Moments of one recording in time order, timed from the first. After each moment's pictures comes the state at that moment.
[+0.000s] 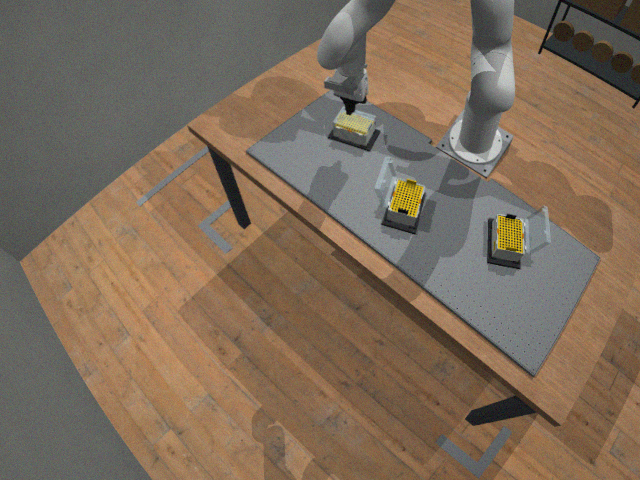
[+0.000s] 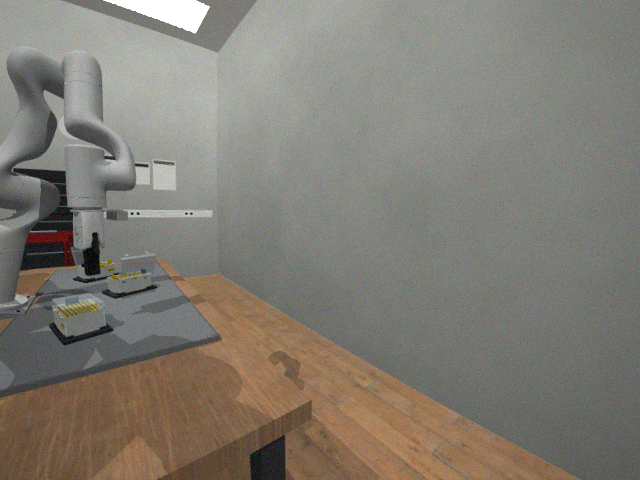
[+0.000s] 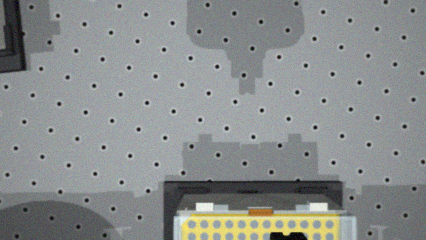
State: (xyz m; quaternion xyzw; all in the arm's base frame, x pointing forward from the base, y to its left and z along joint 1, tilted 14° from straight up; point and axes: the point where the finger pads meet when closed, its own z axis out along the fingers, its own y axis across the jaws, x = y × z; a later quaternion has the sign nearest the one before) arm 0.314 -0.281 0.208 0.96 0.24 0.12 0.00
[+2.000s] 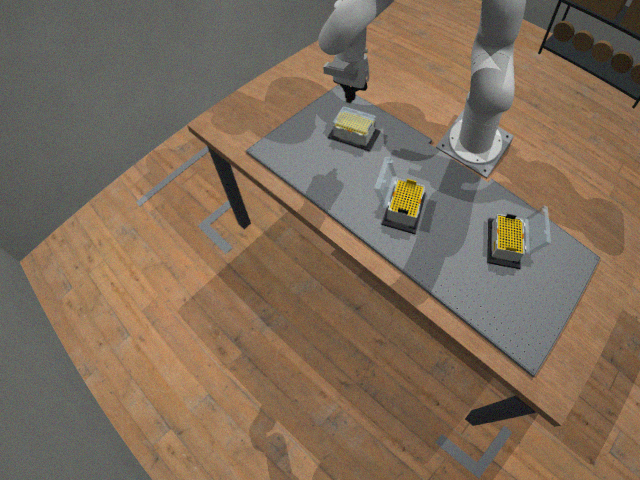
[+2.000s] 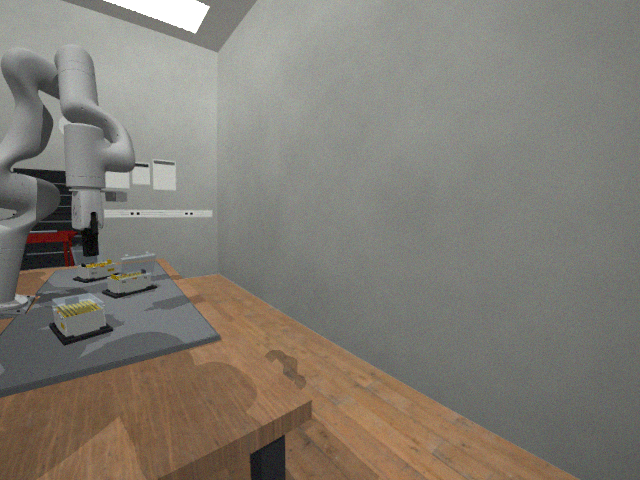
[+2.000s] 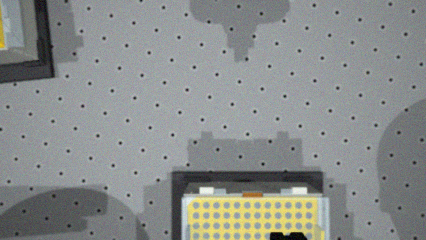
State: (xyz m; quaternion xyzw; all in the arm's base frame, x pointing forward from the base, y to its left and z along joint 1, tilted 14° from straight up) arm 0.301 -0.284 0.258 0.96 0.24 0.12 0.00
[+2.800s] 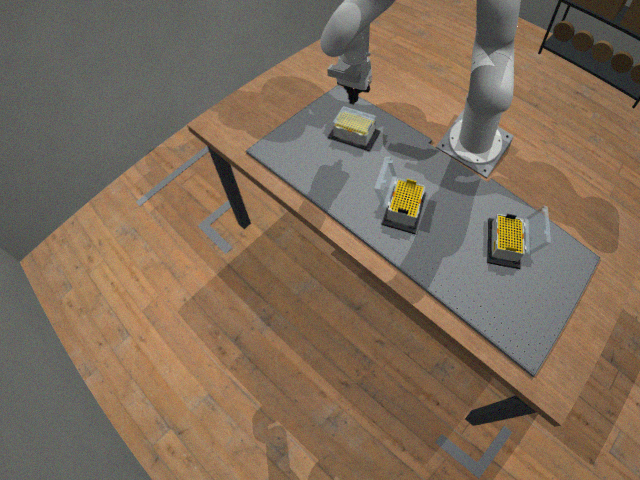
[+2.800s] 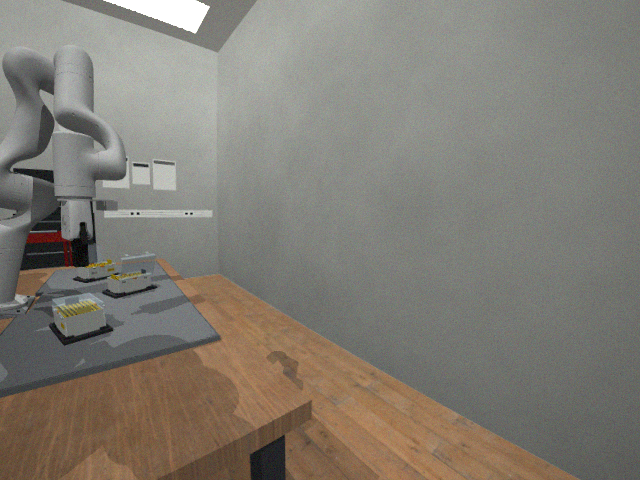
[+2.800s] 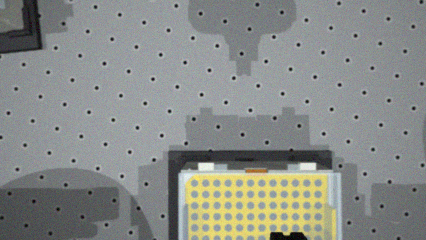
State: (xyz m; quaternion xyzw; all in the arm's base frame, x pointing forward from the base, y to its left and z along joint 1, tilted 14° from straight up) arm 0.286 -0.293 0.228 0.96 0.23 0.12 0.00
